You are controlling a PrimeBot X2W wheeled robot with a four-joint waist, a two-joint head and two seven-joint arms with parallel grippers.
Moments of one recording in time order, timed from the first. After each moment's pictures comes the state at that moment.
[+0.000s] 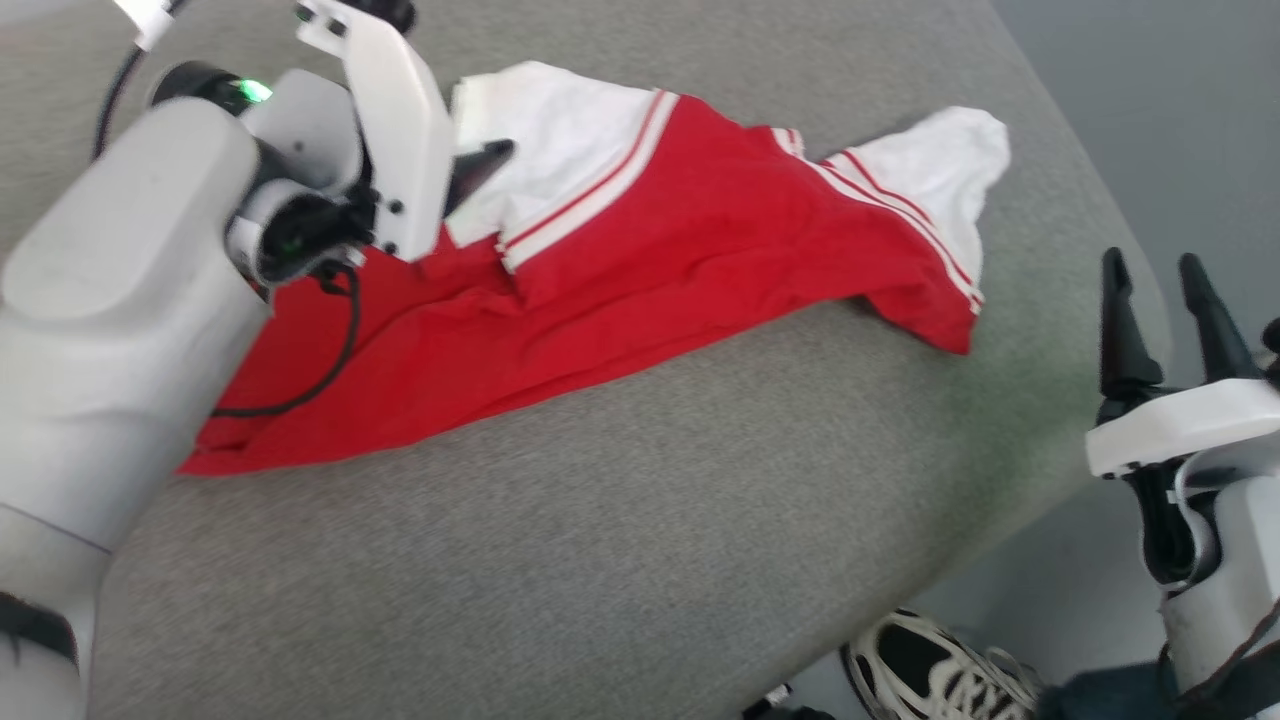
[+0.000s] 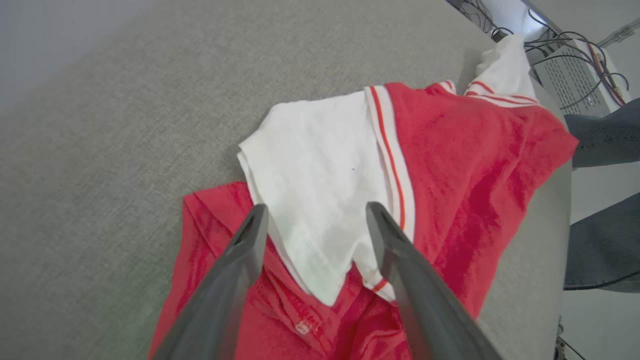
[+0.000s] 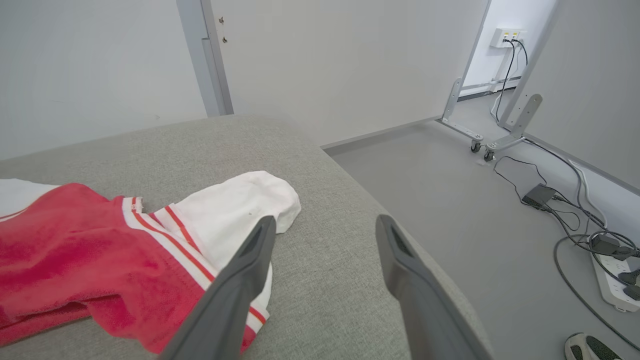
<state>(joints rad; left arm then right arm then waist) -1.21 0.48 -0.91 0.60 -1.01 -0.13 0.62 -0.45 -0.23 -0.06 0.53 0.40 0.13 -0.26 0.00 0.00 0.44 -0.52</state>
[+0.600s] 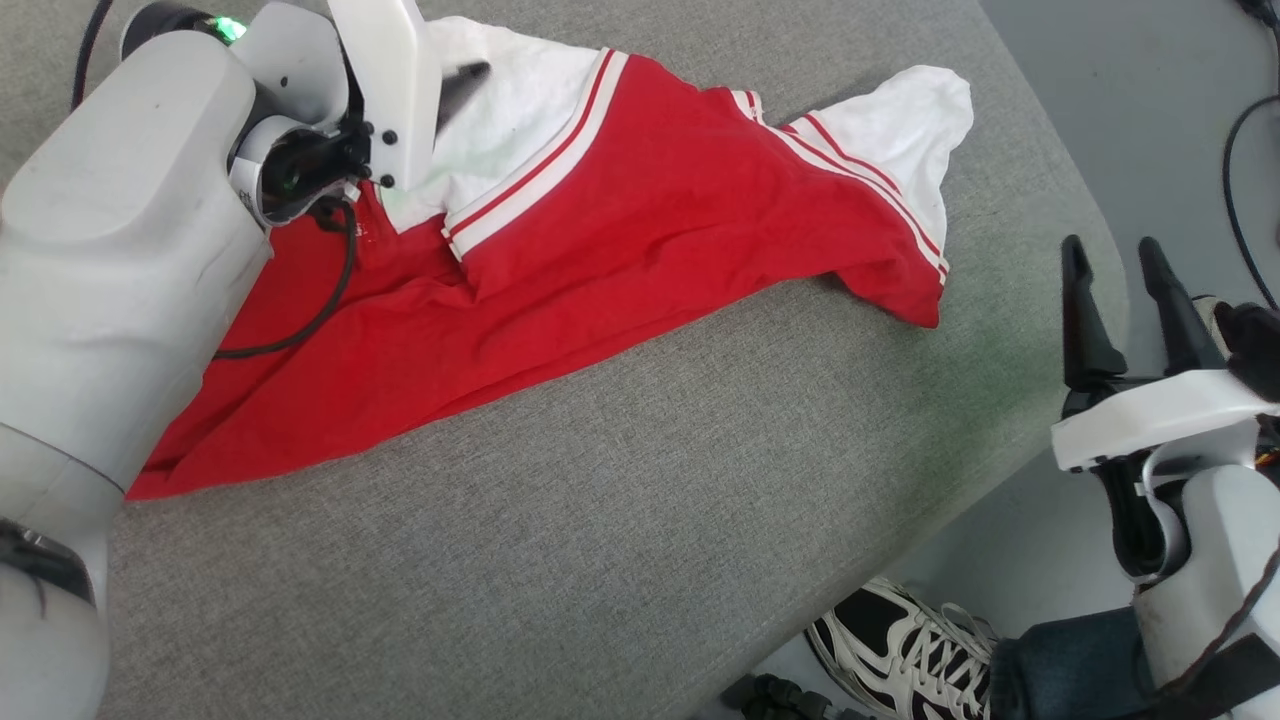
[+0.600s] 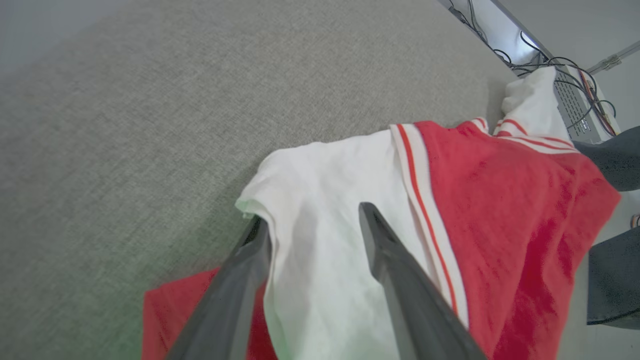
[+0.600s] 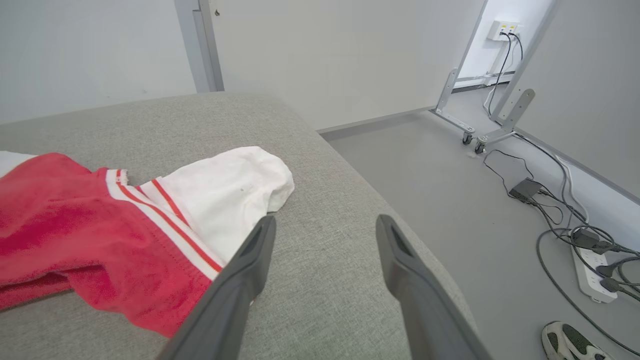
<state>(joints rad) -1.35 0.42 -1.02 0.81 -1.08 -0.13 0.50 -0.46 -0.21 -0.02 0.50 0.40 0.13 -0.26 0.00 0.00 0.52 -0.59</state>
